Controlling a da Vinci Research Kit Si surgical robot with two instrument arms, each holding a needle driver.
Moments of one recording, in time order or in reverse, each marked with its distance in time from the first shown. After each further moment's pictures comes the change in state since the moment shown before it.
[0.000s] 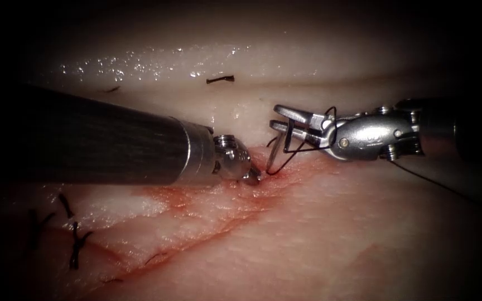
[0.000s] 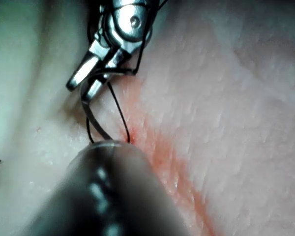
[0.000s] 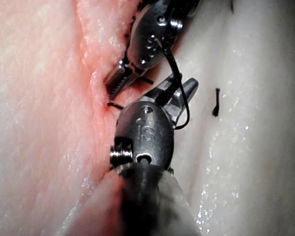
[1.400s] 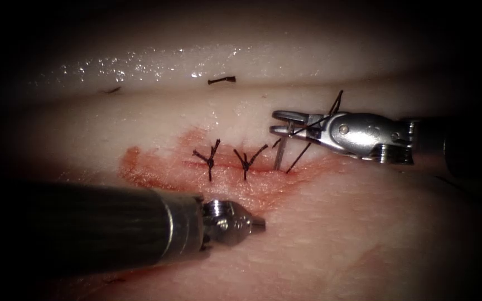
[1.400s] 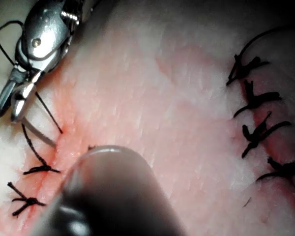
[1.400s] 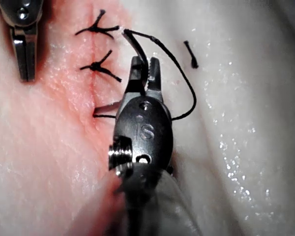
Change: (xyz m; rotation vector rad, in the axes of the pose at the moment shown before) right arm -0.003 0.002 0.001 0.156 -0.026 0.429; left arm 0.003 0.010 -0.004 0.172 0.159 0.050
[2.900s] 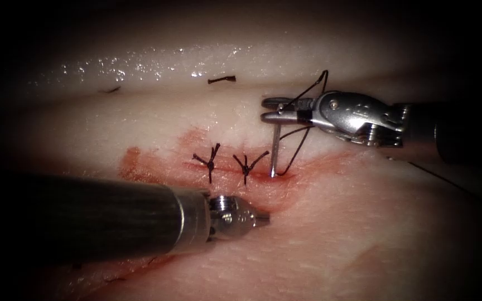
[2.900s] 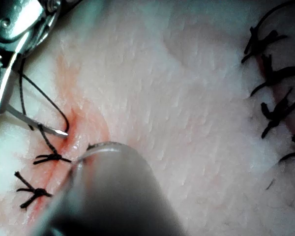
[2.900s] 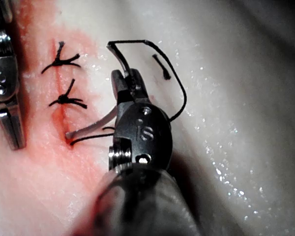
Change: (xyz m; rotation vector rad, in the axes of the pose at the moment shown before) right arm 0.001 0.003 0.002 0.050 -0.033 0.267; left arm -0.003 -0.001 0.004 -0.003 0.024 0.039
